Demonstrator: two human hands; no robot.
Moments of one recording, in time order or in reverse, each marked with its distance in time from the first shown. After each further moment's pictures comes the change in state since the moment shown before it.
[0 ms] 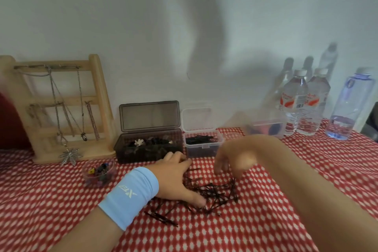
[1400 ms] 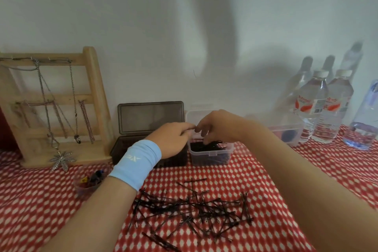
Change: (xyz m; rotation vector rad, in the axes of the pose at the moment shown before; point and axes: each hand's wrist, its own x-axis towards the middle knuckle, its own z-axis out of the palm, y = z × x) left_hand 0.062 -0.039 -0.052 -0.364 0.435 0.029; right_hand 0.084 0.014 -0.052 0.151 0.552 -0.149
